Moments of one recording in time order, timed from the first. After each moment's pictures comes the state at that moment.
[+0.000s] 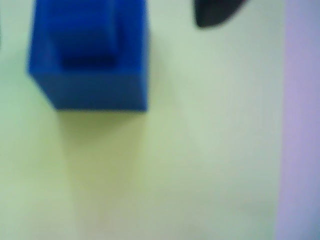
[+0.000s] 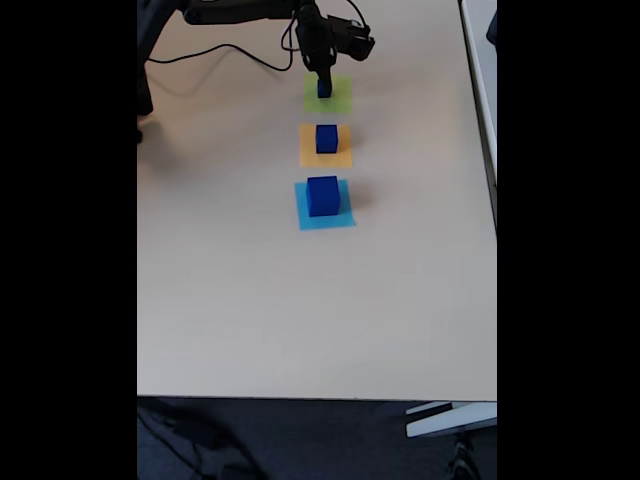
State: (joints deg) arm -13.4 55.0 59.5 64.2 93.8
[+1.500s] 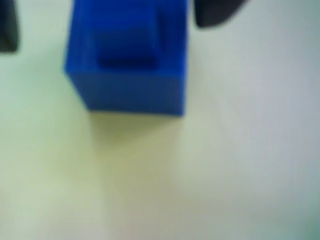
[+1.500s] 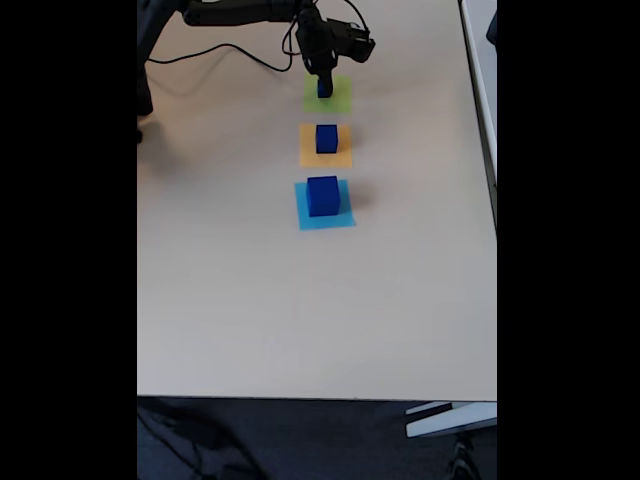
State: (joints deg) arm -11.9 55.1 60.0 64.7 89.2
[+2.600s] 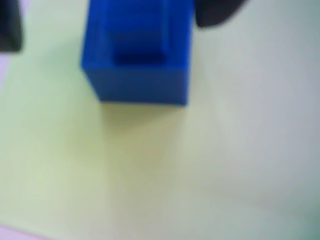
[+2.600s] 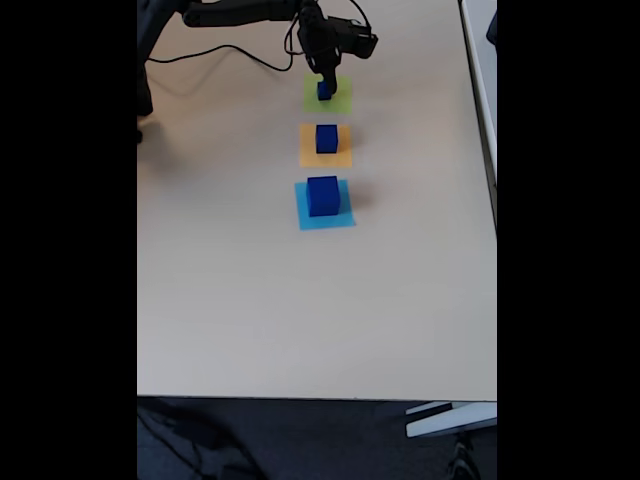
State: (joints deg) arm -11.2 55.2 57.3 66.4 85.4
